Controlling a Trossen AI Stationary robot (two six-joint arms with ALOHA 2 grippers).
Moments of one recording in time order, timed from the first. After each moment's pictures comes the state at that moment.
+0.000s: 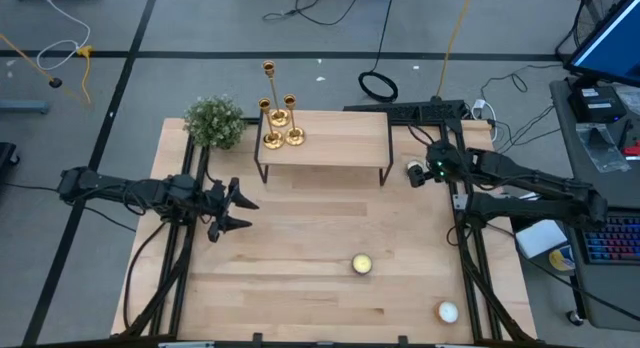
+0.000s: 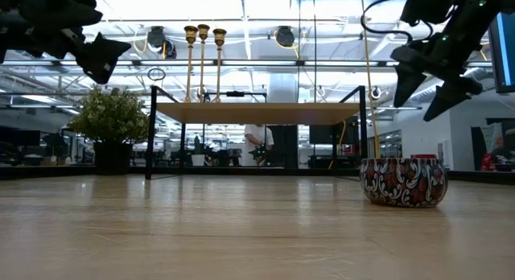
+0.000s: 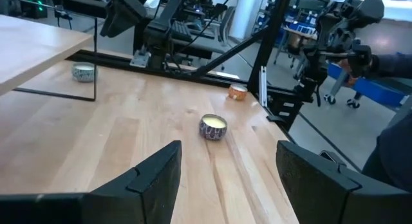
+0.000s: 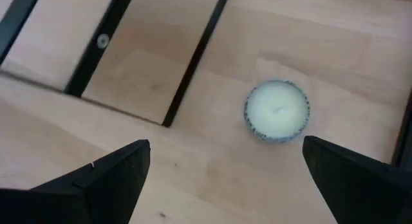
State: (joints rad) left arm -0.10 0.40 0.16 0.15 0.13 -0.24; right arm -0.40 0.77 0.67 -0.87 0.24 0.77
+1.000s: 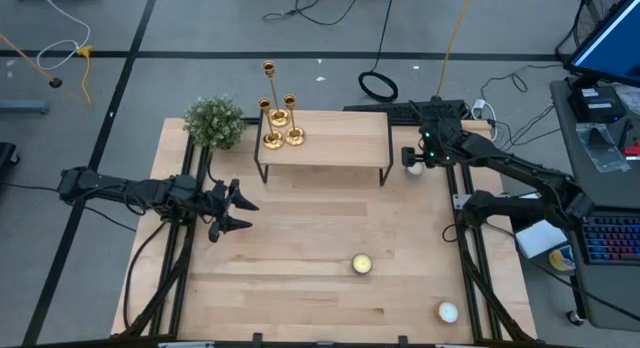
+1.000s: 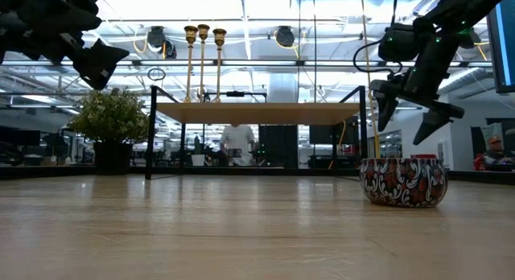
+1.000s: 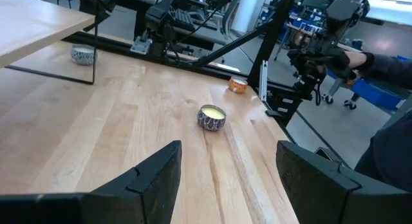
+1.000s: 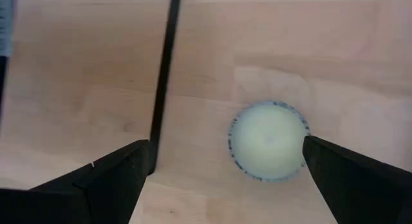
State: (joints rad) left arm -0.10 0.40 0.16 0.12 0.13 -0.30; right arm -0.78 1.04 0.67 -0.68 -0.01 0.73
